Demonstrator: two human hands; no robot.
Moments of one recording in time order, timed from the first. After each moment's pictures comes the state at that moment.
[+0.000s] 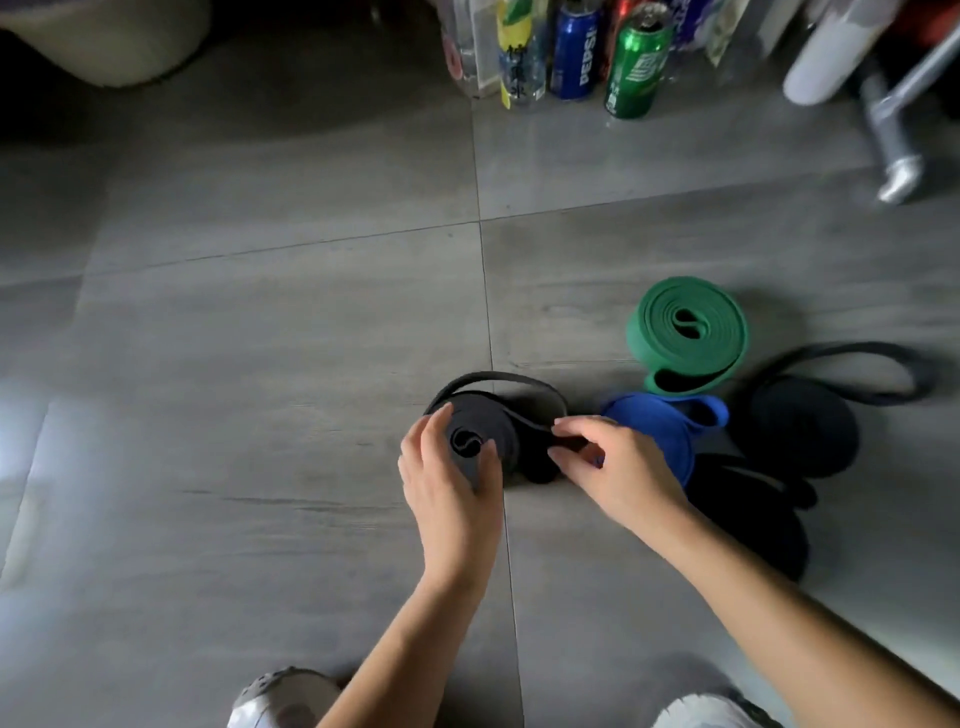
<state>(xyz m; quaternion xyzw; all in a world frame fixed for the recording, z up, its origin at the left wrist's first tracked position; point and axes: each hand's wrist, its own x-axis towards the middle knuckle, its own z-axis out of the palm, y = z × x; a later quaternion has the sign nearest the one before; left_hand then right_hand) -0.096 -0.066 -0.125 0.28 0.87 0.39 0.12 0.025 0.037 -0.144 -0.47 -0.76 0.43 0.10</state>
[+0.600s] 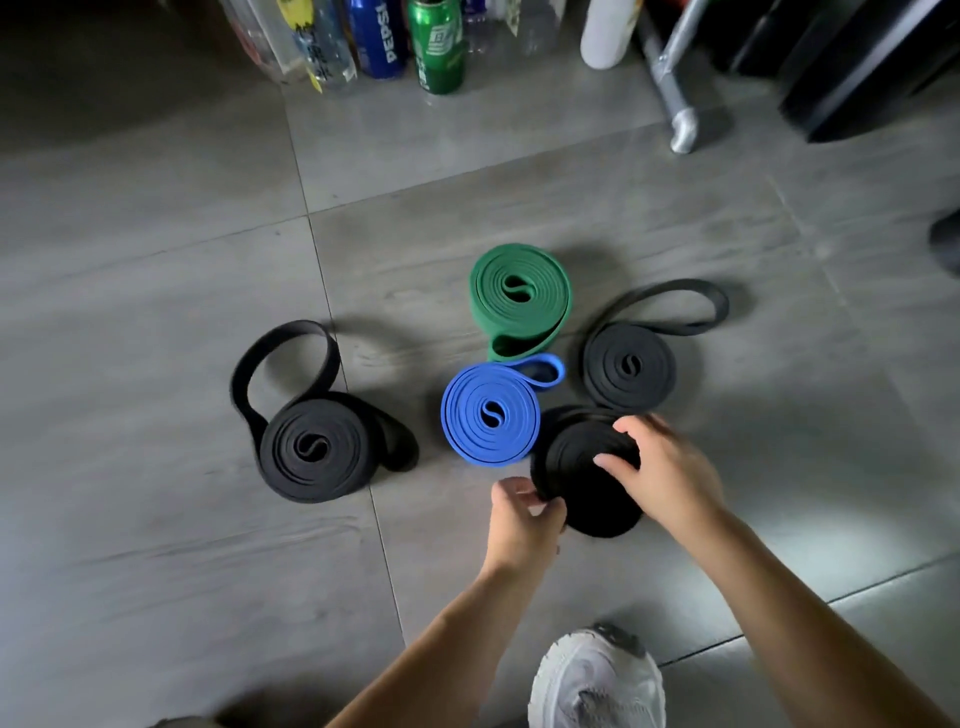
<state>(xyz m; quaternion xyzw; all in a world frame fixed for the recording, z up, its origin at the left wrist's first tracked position) 0.068 -0.031 -0.160 0.11 0.72 0.30 0.61 0.207 0.059 -0.175 -0.63 -0.75 0.21 -0.04</state>
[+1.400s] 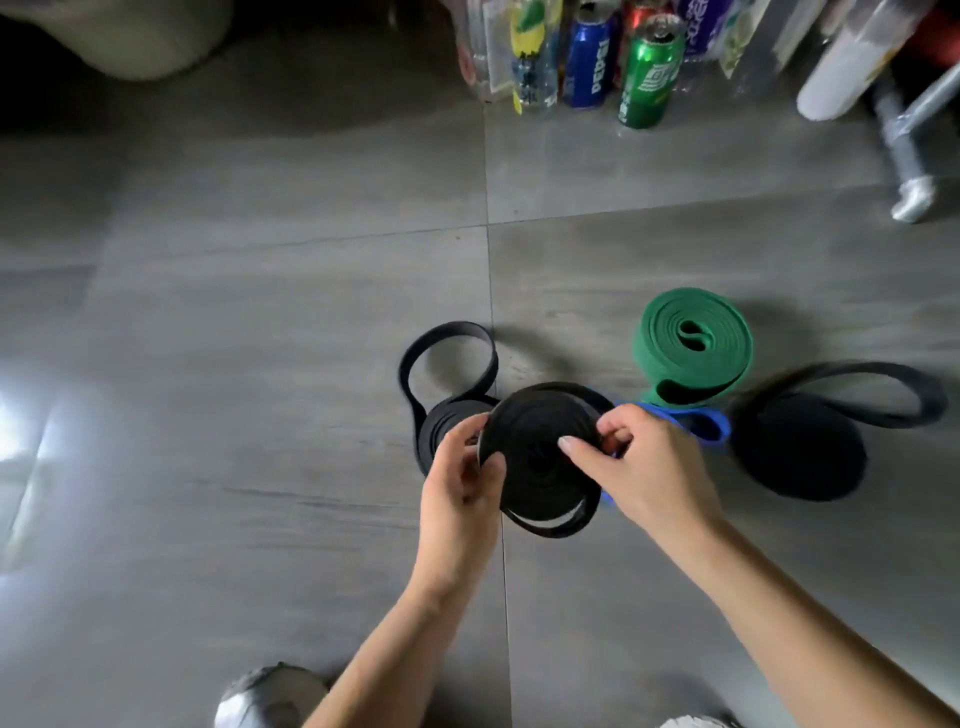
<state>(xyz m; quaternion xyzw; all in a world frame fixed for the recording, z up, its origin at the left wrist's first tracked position) -0.083 -0.064 -0.103 0.19 0.75 0.53 0.36 0.039 0.049 -0.114 -0.54 -0.75 0.37 0.13</state>
